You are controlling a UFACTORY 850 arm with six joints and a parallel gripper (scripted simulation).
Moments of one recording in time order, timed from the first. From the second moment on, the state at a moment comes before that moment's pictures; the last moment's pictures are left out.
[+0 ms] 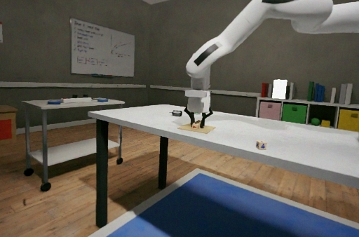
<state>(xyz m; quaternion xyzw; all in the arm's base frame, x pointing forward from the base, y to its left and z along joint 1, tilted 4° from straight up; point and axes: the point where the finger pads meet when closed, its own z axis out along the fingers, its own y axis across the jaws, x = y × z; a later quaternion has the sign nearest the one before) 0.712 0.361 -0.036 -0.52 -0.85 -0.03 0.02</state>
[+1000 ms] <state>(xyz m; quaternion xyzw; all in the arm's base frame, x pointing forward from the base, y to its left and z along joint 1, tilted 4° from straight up) 0.713 0.357 0.025 -0.52 -0.85 -0.03 0.02</state>
